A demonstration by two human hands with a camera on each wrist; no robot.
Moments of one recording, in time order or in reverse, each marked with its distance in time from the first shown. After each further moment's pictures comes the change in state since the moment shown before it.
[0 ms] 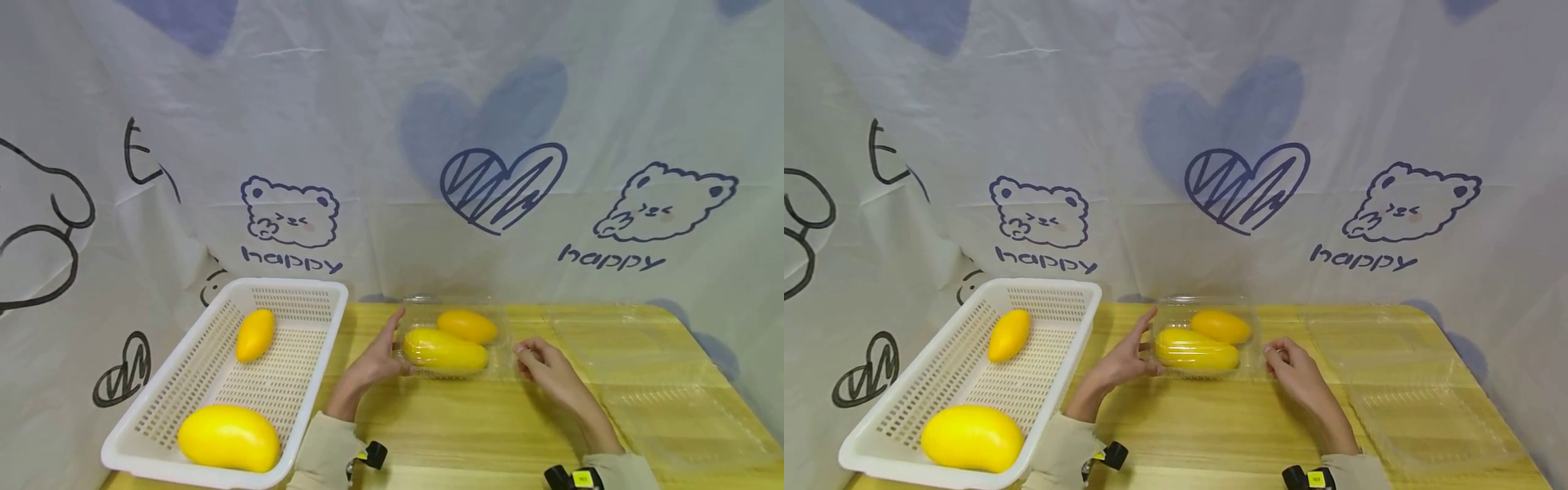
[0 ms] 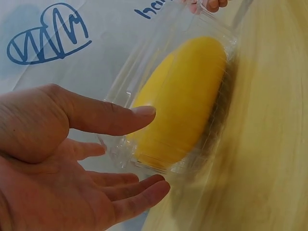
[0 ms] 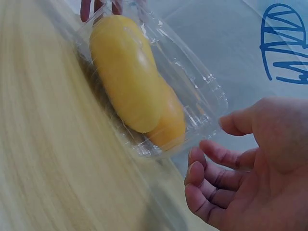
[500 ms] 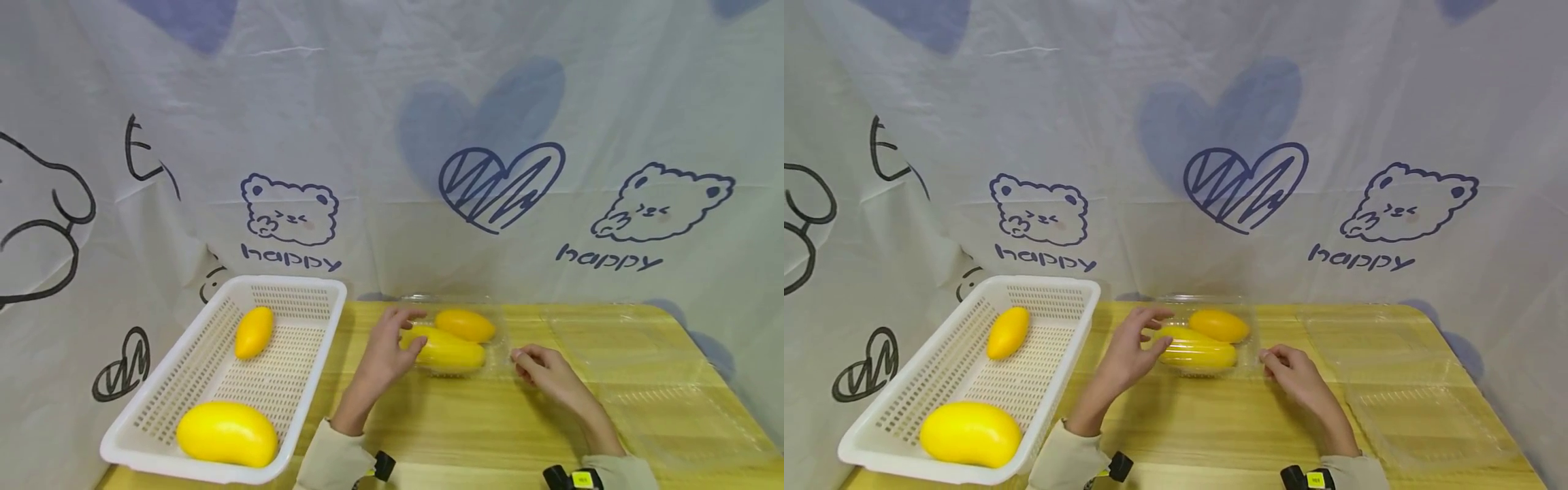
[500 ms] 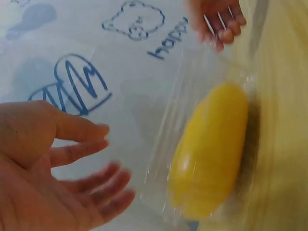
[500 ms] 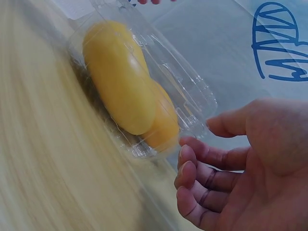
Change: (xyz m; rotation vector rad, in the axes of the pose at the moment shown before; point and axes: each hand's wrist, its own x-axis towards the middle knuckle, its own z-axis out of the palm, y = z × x) left_hand -0.012 0.040 0.024 0.355 0.265 0.313; right_hand -0.003 -0.001 -0.003 0.018 -0.062 0.046
